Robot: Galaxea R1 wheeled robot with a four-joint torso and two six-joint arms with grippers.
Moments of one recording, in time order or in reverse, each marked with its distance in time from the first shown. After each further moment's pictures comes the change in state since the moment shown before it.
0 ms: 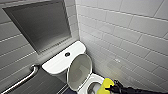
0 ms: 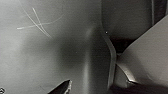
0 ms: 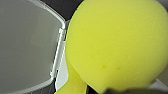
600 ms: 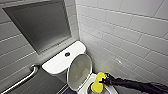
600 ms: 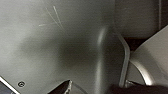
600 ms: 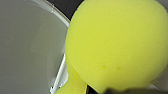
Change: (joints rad) left arm 0.000 -0.095 0.112 -0.017 -0.001 0.000; right arm 0.109 0.247 -0.311 -0.017 -0.129 0.000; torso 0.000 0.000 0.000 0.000
